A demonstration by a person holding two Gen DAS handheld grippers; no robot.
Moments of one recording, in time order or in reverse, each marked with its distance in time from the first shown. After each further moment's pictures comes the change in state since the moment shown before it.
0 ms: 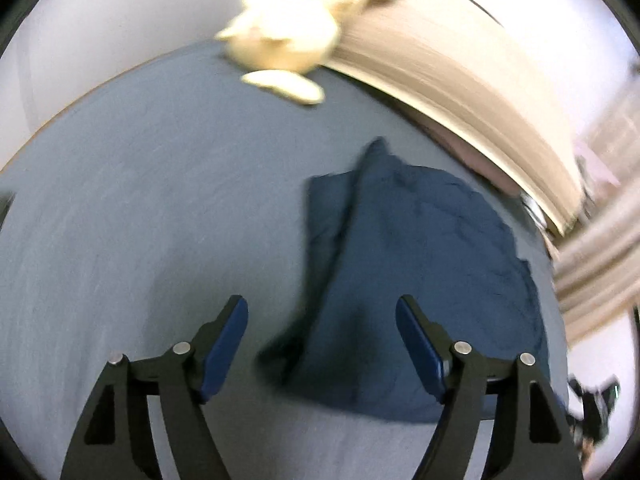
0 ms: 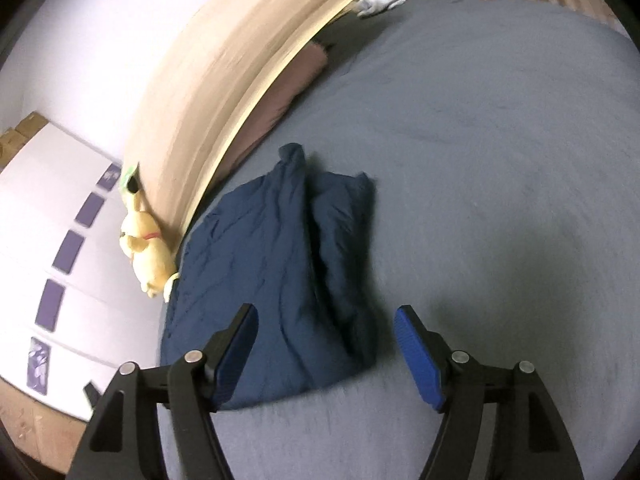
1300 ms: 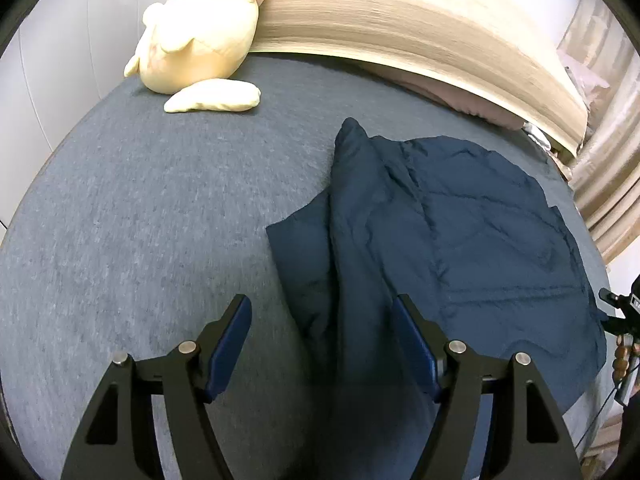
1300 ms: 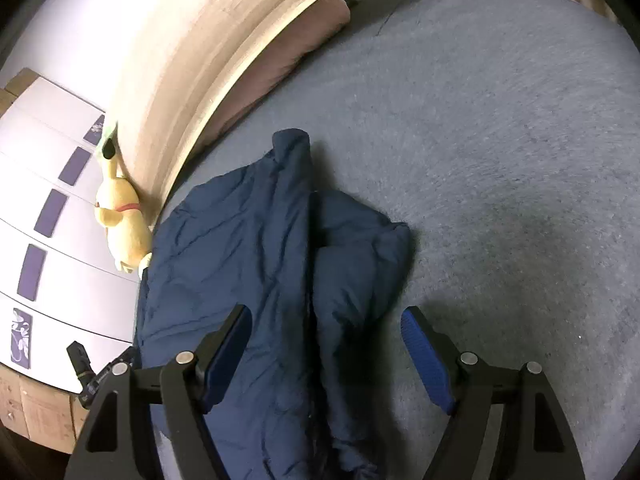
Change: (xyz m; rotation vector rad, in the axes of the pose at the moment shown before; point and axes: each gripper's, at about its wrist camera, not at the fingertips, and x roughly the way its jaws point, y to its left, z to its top) left arm 0.062 -0.023 0.040 0.266 0.086 0.089; right arm 0.100 0.013 0.068 -0.095 0.144 -0.070
